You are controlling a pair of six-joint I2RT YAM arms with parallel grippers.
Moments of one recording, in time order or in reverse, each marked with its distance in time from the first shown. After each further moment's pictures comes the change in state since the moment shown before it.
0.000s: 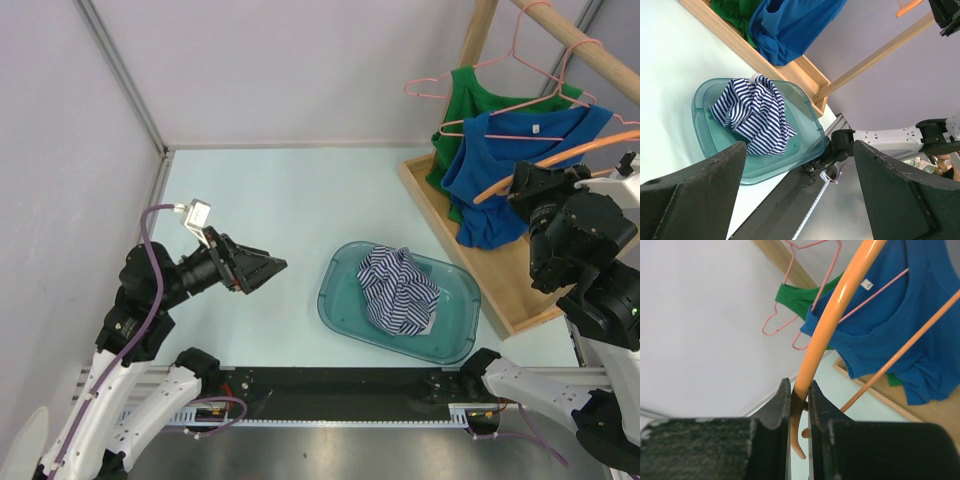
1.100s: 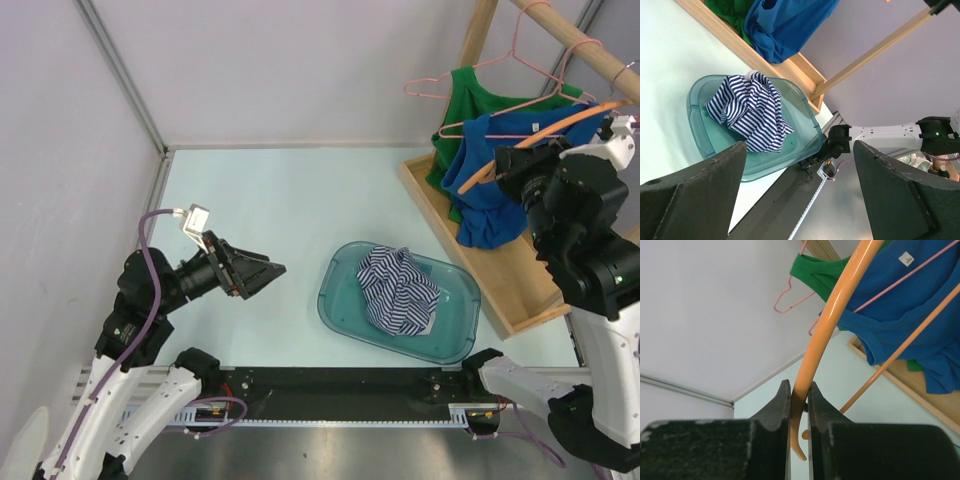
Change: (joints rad) left arm 0.000 -0.036 -0.028 0.001 0.015 -0.014; right arm -0.227 0.115 0.135 -0.091 -0.414 0.052
